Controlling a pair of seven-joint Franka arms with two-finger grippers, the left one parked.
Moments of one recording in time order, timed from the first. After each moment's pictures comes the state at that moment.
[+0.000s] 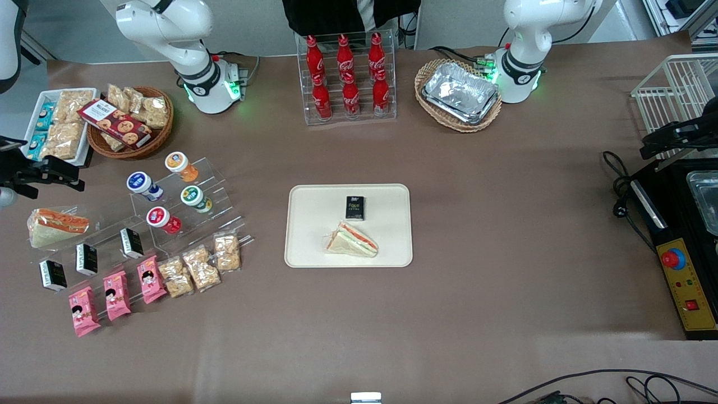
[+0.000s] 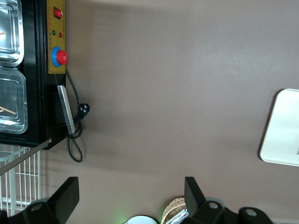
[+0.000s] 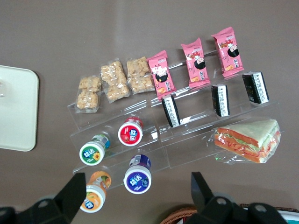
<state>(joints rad) 0.02 0.00 -0.16 -1.65 0.02 1.63 -0.25</state>
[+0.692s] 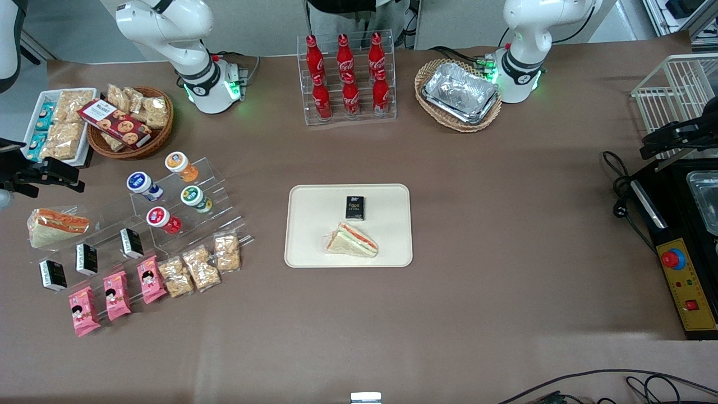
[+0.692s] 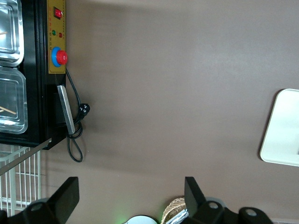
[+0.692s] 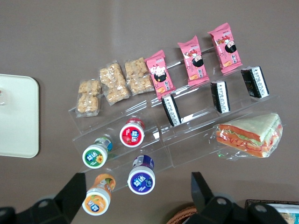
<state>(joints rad) 0.02 0.00 -0.16 -1.65 0.02 1.63 -0.20</state>
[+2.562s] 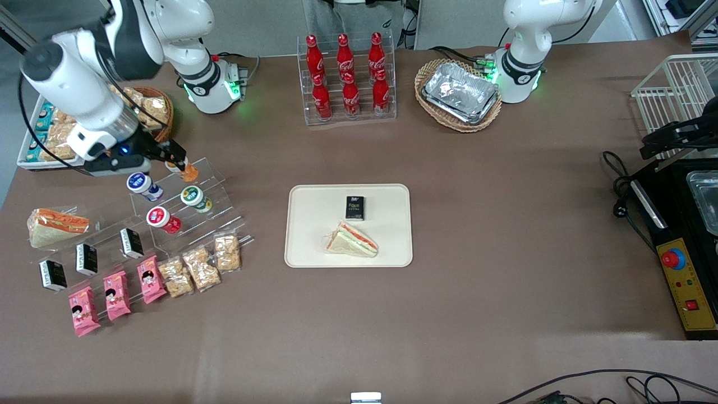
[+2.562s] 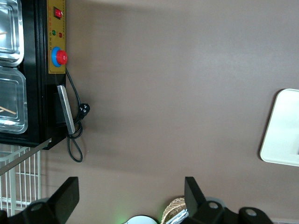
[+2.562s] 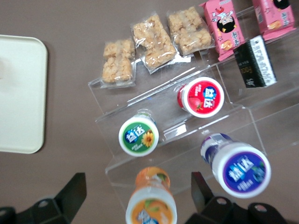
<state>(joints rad) 0.11 -0.38 -0.03 -2.49 0.03 2.18 0.02</state>
